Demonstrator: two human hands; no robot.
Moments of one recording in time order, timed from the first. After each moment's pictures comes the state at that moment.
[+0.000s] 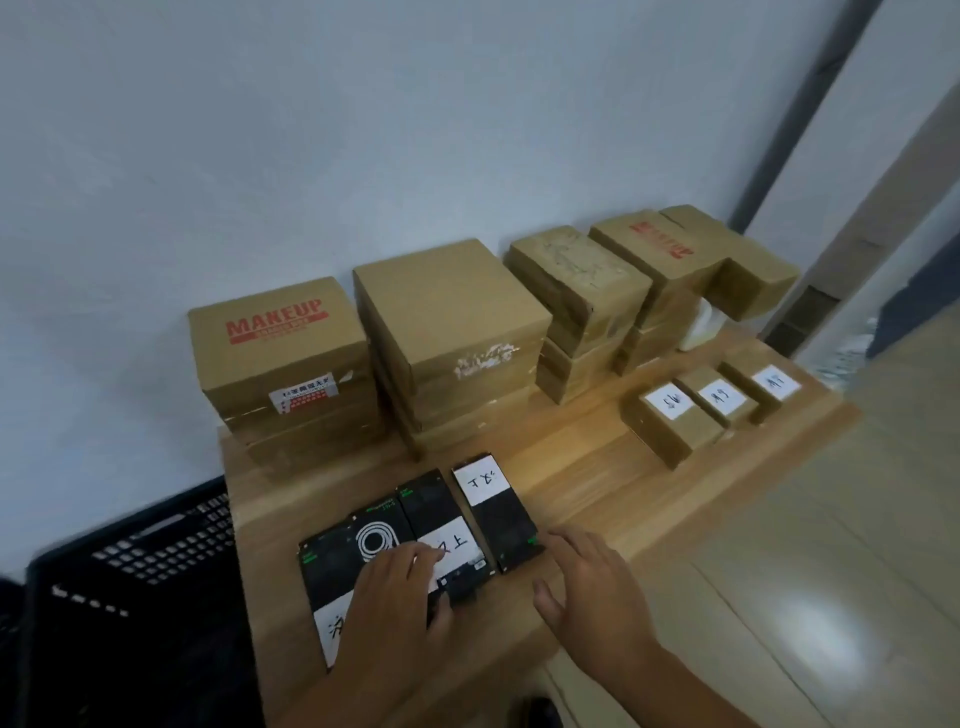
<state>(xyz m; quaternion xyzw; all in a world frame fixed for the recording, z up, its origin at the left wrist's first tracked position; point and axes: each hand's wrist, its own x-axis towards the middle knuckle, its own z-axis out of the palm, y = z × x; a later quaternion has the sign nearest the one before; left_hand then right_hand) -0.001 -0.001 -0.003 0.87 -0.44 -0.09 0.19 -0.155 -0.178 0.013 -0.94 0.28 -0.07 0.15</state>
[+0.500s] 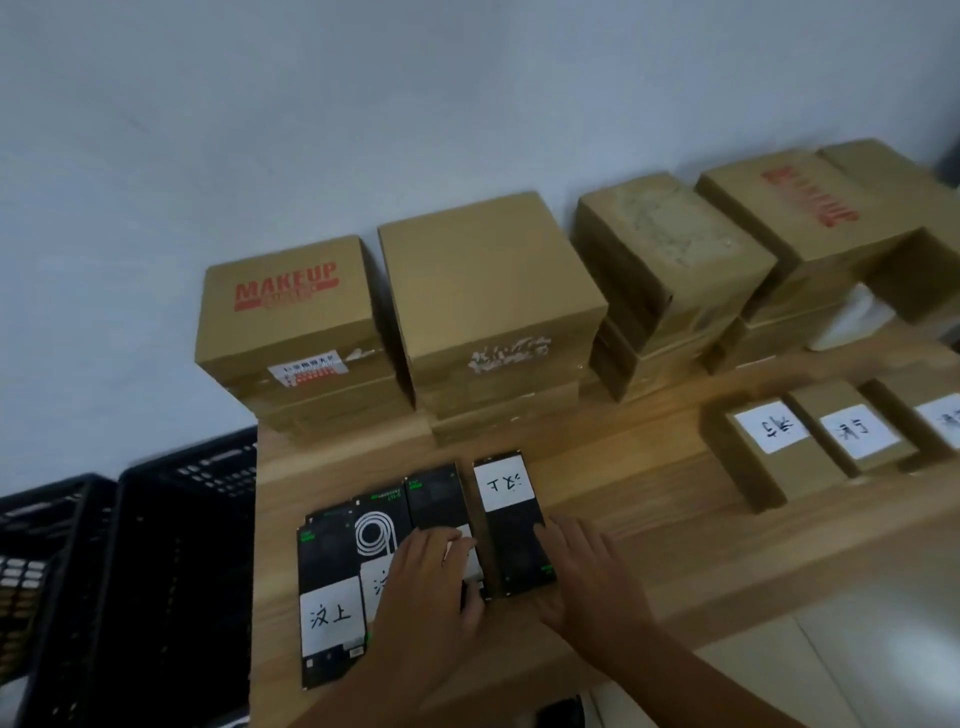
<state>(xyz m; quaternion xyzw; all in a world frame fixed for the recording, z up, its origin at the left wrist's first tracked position) -0.008 -0.092 -0.039 0.92 -0.37 -0.08 0.14 -0.099 -0.283 -0.068 -0.97 0.13 0.09 0.16</state>
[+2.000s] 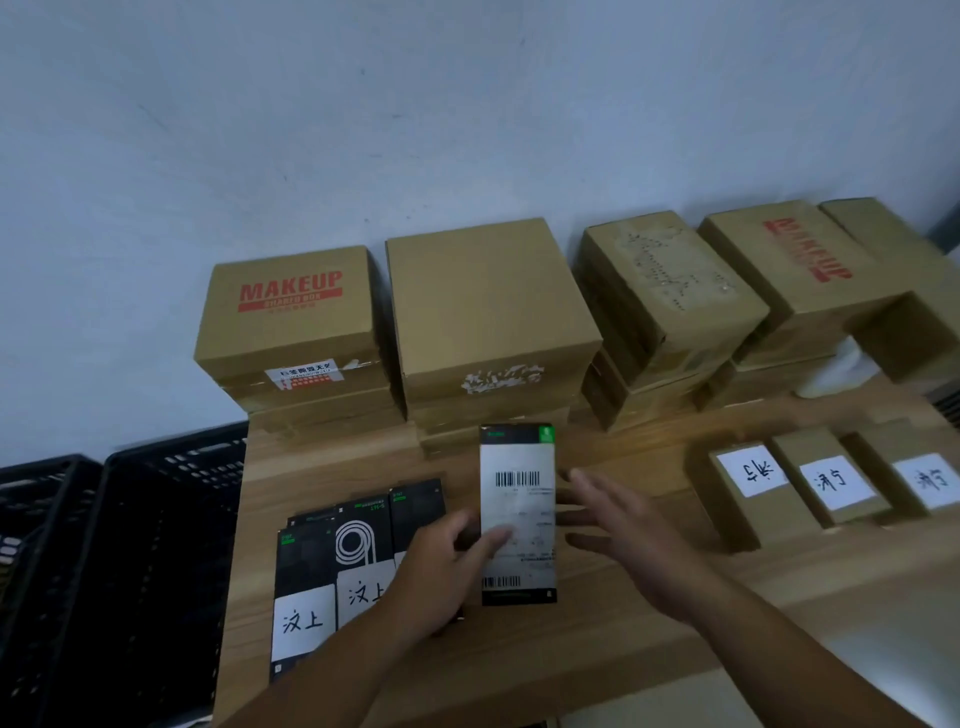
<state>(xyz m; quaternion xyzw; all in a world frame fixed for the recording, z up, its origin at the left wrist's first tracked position) 0.018 -0.147 -0.008 0.79 -0.18 -0.32 0.49 -0.076 -0.361 0.046 -0.68 0.26 0.09 0.68</state>
